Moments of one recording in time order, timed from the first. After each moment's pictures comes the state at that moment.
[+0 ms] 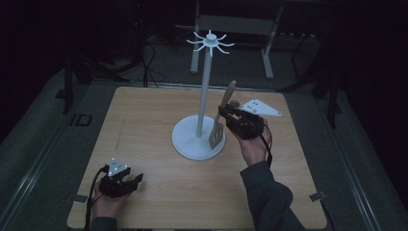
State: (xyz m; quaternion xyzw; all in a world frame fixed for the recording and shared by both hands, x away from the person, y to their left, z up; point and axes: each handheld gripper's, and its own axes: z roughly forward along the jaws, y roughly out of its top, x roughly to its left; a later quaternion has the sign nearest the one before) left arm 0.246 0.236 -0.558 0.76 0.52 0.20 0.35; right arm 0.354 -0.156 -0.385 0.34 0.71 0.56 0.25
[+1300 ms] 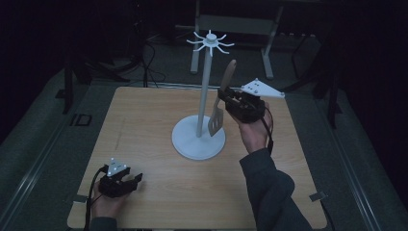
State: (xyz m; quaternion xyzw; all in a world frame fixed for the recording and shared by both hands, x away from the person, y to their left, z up) left arm 0.246 0.238 -0.557 0.76 0.52 0.20 0.35; right arm 0.371 -0.147 -0.339 0.33 0.71 0.56 0.27
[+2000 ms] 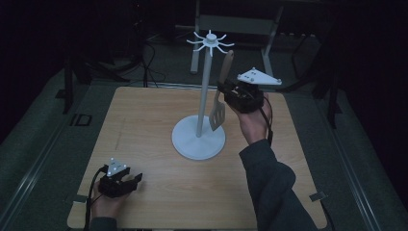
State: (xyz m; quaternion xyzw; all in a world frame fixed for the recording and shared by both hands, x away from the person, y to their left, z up) left arm 0.246 0.238 -0.557 0.76 0.52 0.20 0.35; right arm 0.385 -0.140 -0.322 0.34 0.72 0.54 0.27
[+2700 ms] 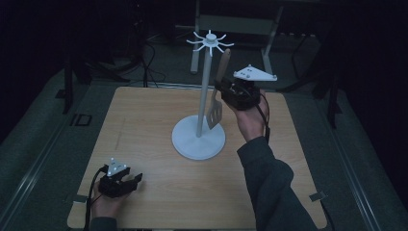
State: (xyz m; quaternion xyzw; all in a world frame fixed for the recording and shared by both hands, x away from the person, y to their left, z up) left arm 0.246 0.238 -0.557 0.76 0.52 0.20 0.35; right arm 0.392 -0.132 -0.319 0.34 0.73 0.53 0.27
